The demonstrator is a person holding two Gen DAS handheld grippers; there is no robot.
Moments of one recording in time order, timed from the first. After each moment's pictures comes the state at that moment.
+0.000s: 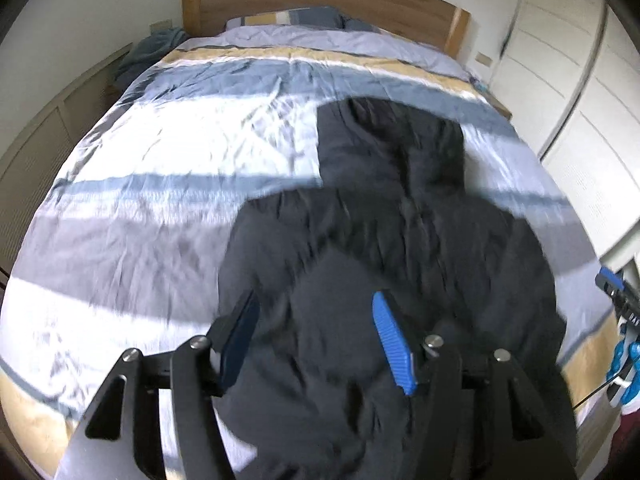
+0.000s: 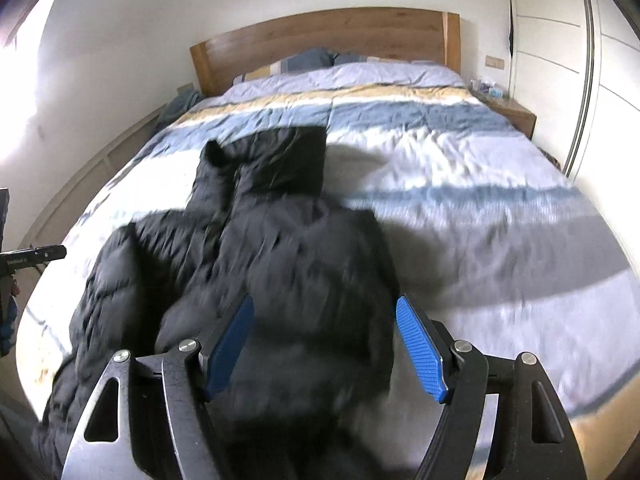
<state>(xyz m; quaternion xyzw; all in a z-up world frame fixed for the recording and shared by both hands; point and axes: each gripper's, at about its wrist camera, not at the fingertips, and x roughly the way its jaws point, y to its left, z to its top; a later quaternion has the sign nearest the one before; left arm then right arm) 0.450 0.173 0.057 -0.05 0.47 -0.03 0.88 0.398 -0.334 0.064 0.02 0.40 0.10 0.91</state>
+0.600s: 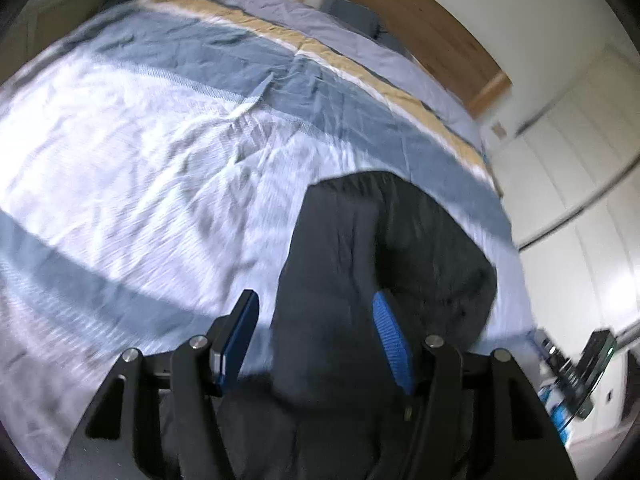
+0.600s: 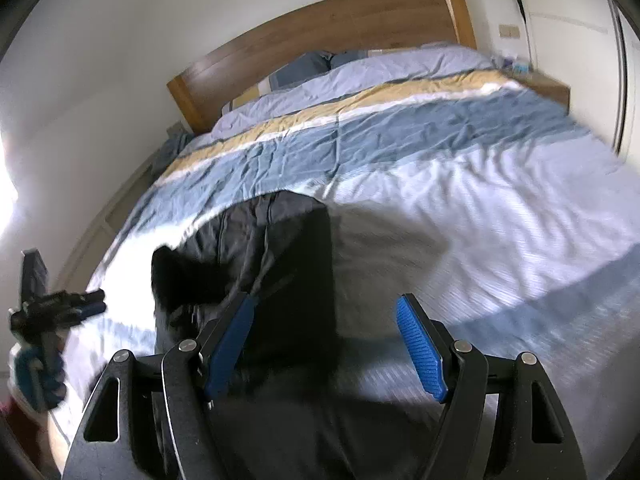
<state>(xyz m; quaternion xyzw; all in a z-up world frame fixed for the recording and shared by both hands) 0.737 0.195 -0.019 -0.25 0.47 -0.07 0.85 0.687 -0.306 0.017 0.14 0.40 0.13 0.90</state>
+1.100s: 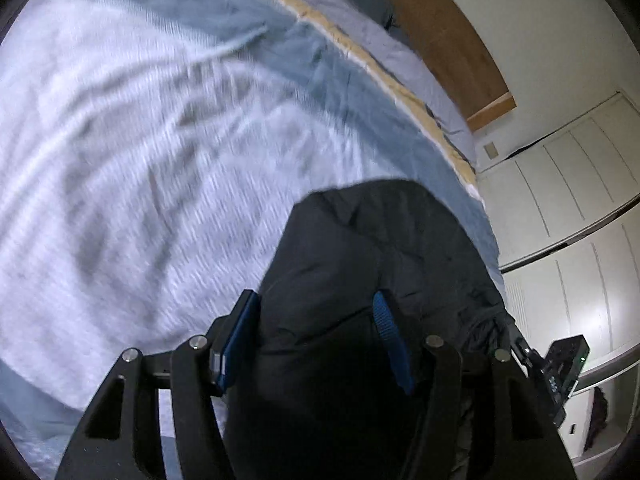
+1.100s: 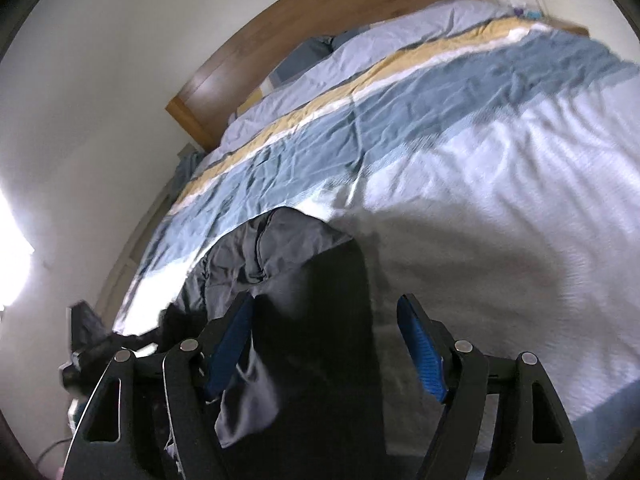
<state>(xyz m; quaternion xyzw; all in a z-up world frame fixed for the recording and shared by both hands) 0.830 0.175 -0.121 -0.33 0.47 -0.11 0.81 0.801 -0.275 -0.066 0.24 0.40 0.18 0.87</state>
